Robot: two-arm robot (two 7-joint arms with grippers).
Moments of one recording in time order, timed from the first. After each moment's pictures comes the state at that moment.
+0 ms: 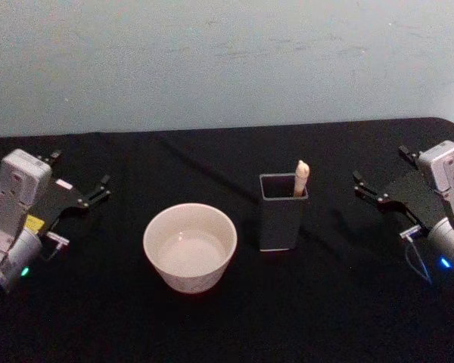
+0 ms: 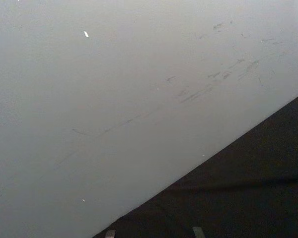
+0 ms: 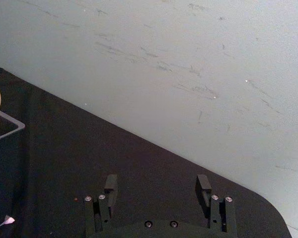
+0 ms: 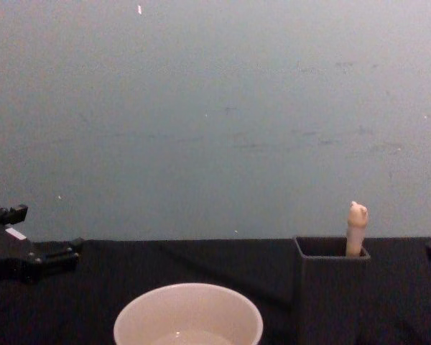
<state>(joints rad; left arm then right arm) -0.20 0.60 0.45 -1.41 -0.25 -0.12 0.03 0.20 0.60 -0.45 -1.41 0.25 -0.12 -0.03</state>
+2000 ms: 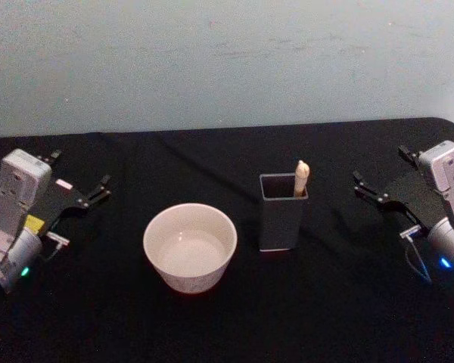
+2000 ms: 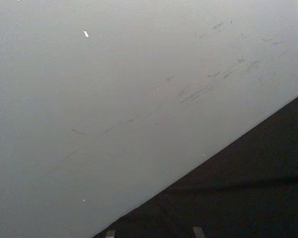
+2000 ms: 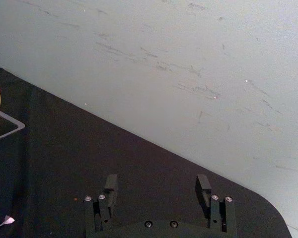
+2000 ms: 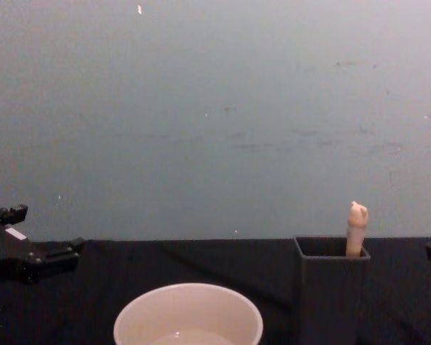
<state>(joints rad) -0.20 0.60 0.45 -1.41 -0.25 -0.12 0.03 0.20 0.60 -0.45 -1.41 0.25 -0.12 -0.03</state>
